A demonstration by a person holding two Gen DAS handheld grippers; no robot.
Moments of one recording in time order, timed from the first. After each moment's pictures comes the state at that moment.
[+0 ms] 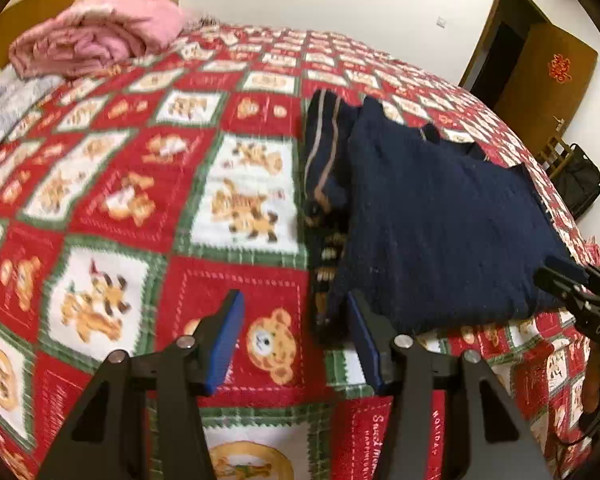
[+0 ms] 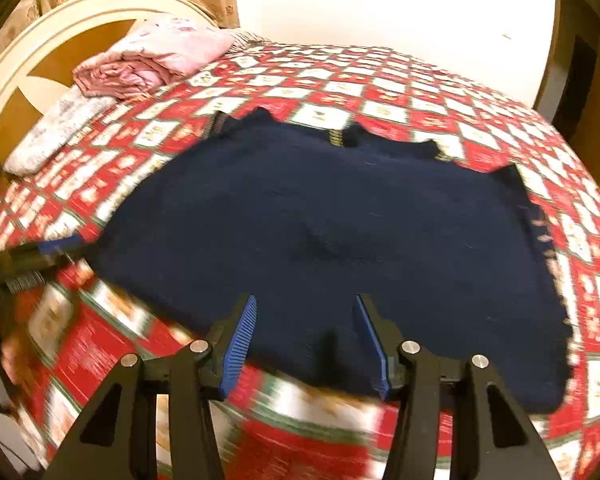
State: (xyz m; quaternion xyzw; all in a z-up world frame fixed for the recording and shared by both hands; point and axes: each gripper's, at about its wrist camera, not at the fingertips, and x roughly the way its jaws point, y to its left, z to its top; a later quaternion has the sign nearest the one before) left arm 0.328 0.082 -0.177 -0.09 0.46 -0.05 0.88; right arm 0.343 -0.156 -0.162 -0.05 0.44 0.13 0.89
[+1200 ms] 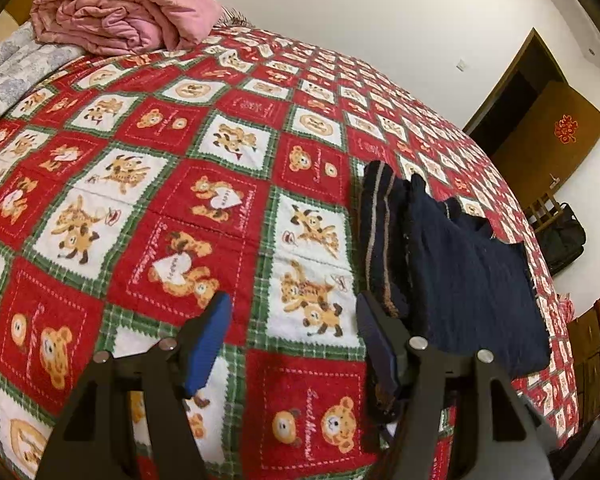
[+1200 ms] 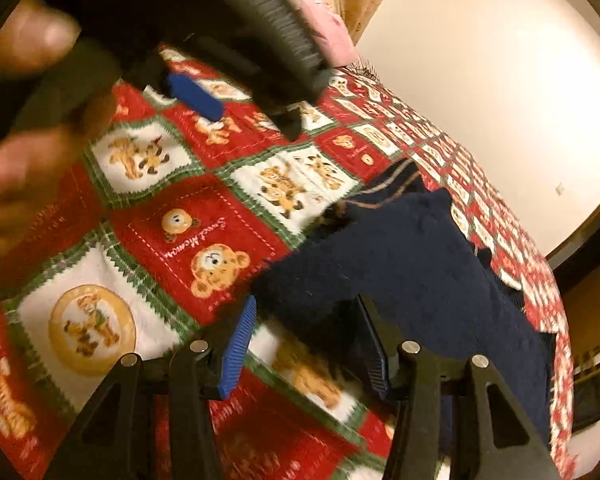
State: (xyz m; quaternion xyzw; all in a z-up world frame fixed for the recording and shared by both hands) left arm 0.375 0.167 -0.155 -0.18 0.44 -0.06 0.88; right arm 0.298 0.052 -0.203 -0.34 0.33 0.15 0.87
